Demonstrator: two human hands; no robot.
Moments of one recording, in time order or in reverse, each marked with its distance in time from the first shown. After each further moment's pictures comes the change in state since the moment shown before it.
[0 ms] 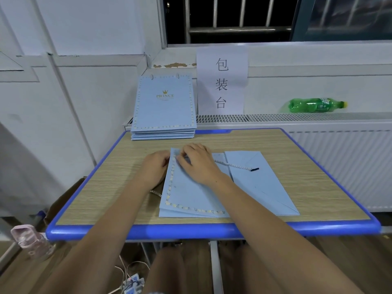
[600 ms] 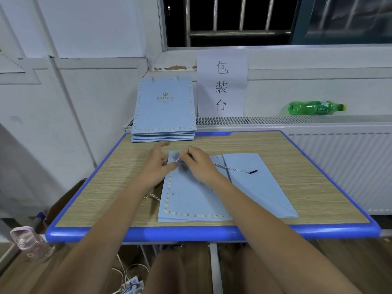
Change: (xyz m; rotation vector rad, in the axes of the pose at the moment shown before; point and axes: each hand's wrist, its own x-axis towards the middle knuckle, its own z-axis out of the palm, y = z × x) left_hand -0.003 0.008 -0.002 -0.450 0.000 -0.198; right_hand 0.003 -0.007 -0.004 0.476 -0.037 0.273
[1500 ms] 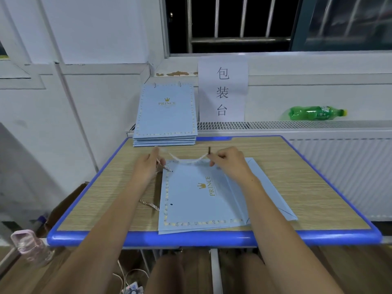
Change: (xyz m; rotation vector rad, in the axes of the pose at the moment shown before) left_hand 0.016 -0.004 -0.010 -0.019 0.249 -0.199; right_hand -0.012 0.016 -0.066 -0.078 0.120 0.142
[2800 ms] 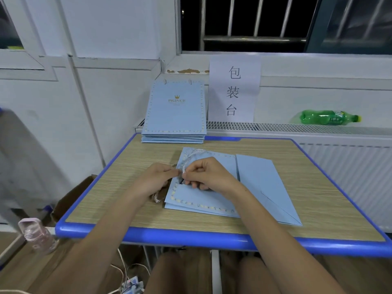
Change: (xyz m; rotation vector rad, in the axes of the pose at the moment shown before) left_hand -0.039 0.001 -0.018 0.050 -0.349 -0.028; right_hand -0.030 -0.044 0.037 0.381 -0.487 0.064
